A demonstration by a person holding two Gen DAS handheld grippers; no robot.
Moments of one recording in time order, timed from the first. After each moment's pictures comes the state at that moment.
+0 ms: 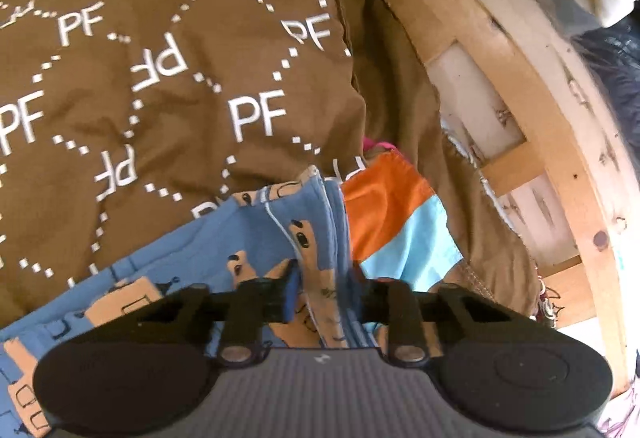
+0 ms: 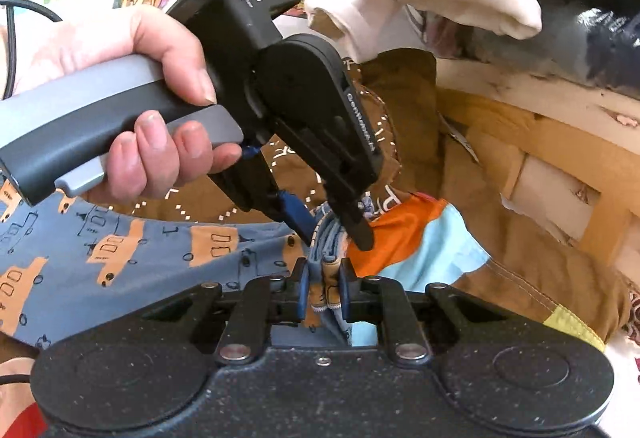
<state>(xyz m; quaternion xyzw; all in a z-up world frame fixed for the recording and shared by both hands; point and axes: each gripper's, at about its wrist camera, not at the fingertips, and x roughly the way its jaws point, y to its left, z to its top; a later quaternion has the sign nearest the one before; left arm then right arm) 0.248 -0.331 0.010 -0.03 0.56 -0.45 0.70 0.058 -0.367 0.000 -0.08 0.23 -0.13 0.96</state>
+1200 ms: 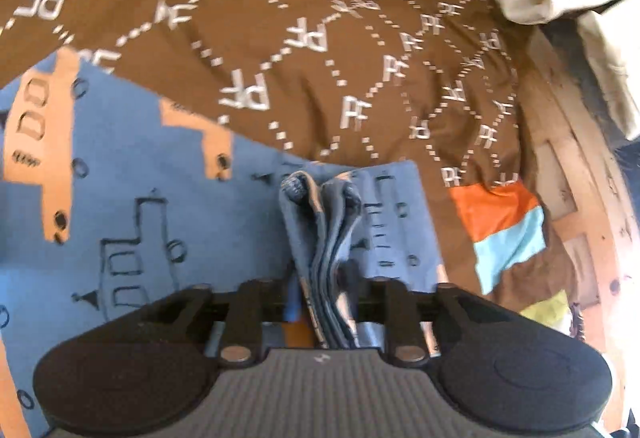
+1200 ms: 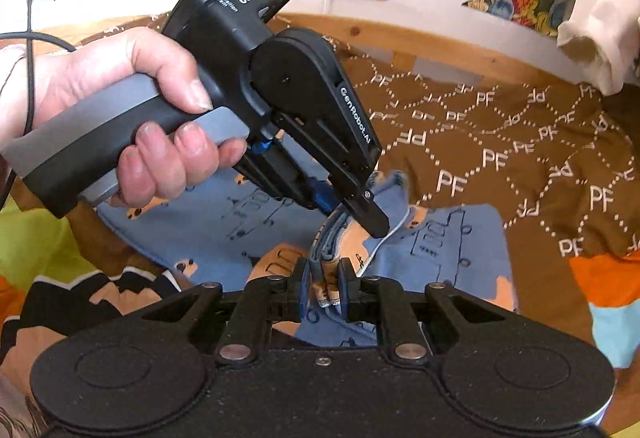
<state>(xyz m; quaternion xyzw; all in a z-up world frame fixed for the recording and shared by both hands) 0.228 -0.089 -0.026 -0.17 0.54 -0.30 0.76 0.058 -0.226 -0.016 -0.11 0.28 0.14 0.94</state>
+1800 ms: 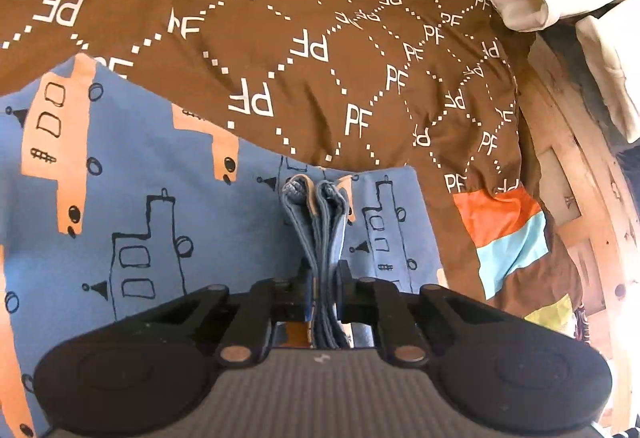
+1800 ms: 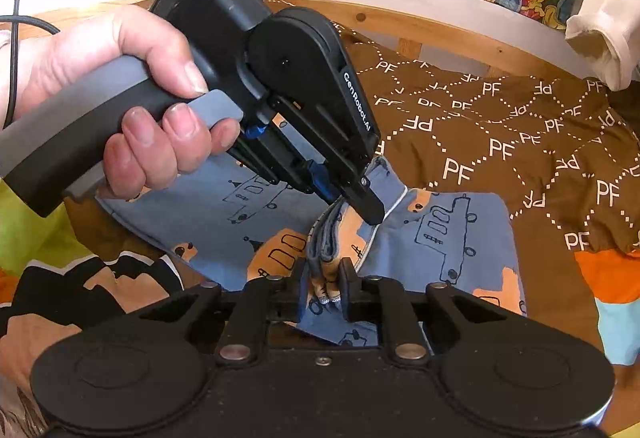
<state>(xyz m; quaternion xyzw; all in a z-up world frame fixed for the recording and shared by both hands) 0.220 -0.087 -0.017 -0.17 0.53 -0.29 0.78 0.061 -0.223 -0.022 -0.12 0.29 0.14 0.94</state>
